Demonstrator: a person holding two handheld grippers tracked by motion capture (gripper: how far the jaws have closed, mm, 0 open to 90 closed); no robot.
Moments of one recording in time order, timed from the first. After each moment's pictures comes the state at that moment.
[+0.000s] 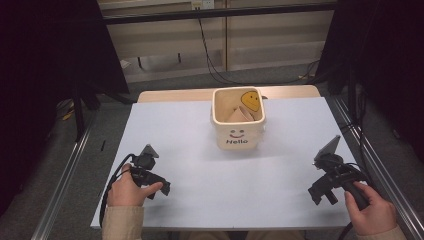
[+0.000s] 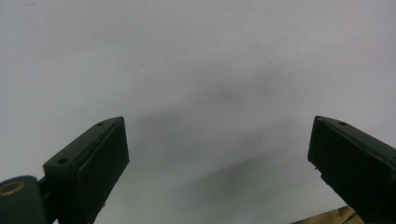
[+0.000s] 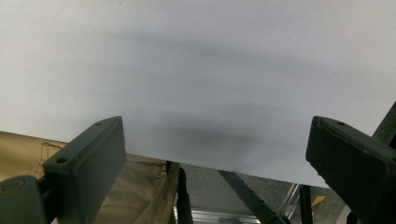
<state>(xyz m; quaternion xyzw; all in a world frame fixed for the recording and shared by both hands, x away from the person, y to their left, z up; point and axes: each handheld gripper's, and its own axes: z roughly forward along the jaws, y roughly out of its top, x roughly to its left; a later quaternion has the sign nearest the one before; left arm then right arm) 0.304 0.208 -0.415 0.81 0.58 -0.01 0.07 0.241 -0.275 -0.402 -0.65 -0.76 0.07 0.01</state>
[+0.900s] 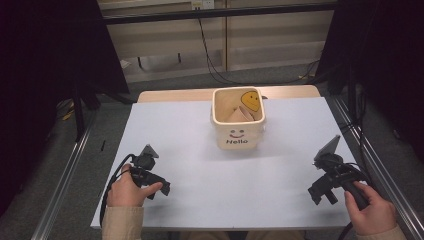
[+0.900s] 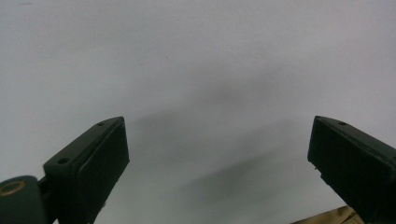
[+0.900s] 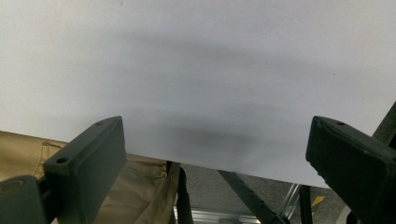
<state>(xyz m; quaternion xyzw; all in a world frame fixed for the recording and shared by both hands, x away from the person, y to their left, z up) 0.303 0.207 -0.417 0.81 0.58 -0.02 0.08 0.241 -0.275 -0.402 -0.65 -0.76 0.07 0.01</state>
